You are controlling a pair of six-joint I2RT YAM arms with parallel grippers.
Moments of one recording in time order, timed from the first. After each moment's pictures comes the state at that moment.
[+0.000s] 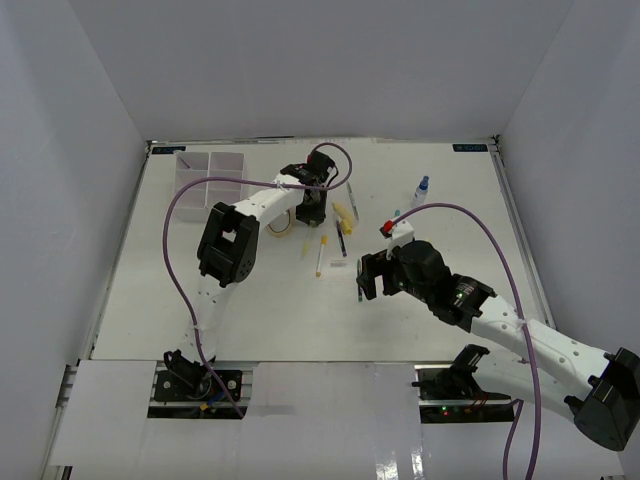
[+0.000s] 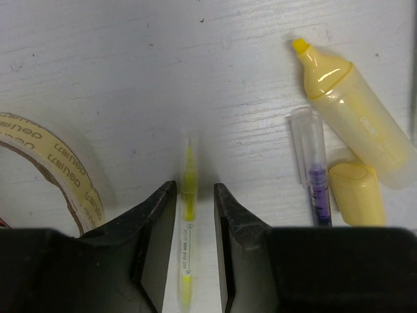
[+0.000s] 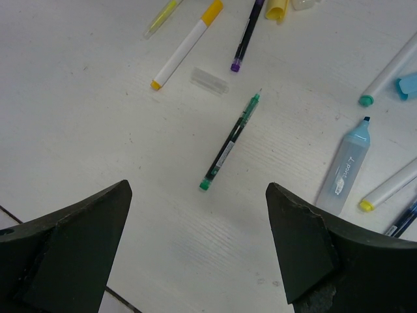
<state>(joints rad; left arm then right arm) -0.57 2.34 1.97 -0.77 -0.14 -0.36 0.84 0.91 0.64 -0.29 0.14 0.28</state>
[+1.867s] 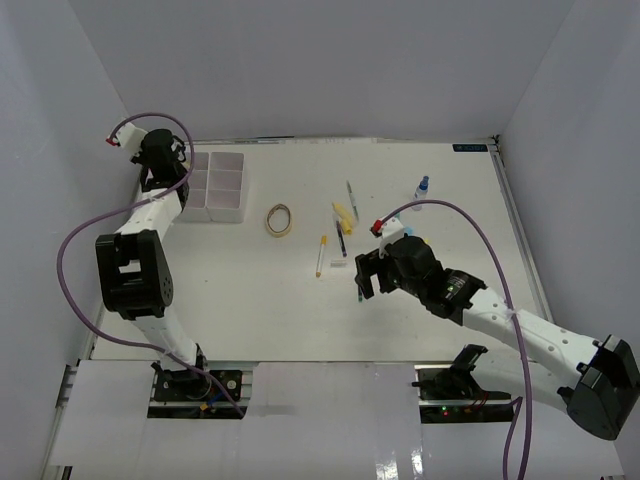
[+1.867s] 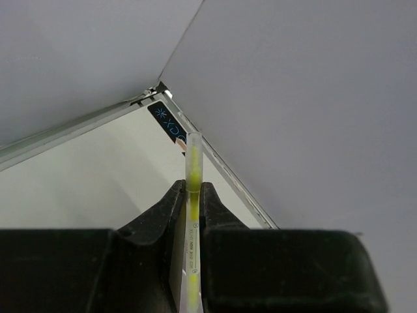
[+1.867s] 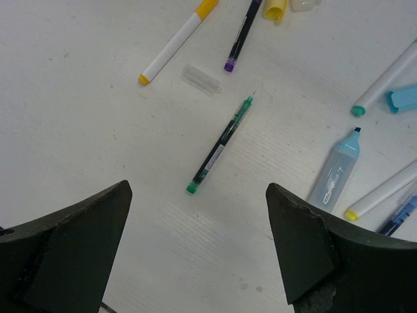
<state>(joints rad) 0.08 1.77 1.31 0.32 -0.56 -0.63 0.84 0.99 0.67 -0.29 0.14 0.21</state>
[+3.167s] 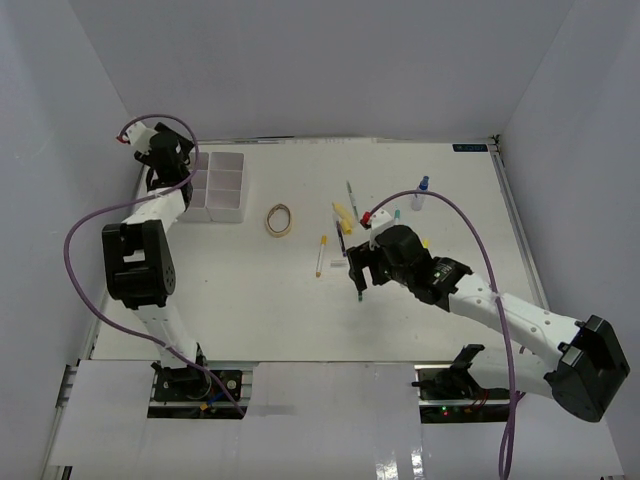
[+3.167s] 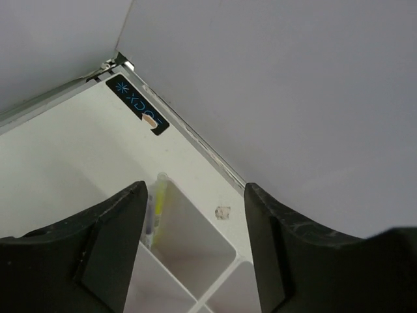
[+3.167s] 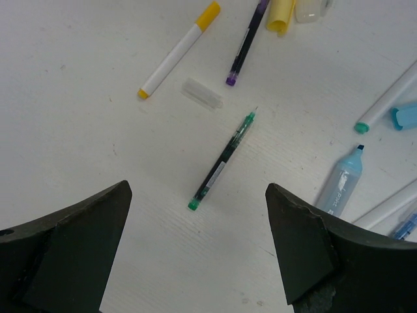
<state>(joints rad) 0.09 1.89 1.33 0.41 -0.43 -0.63 0.83 1.11 0.74 -0.29 0.13 0.19</state>
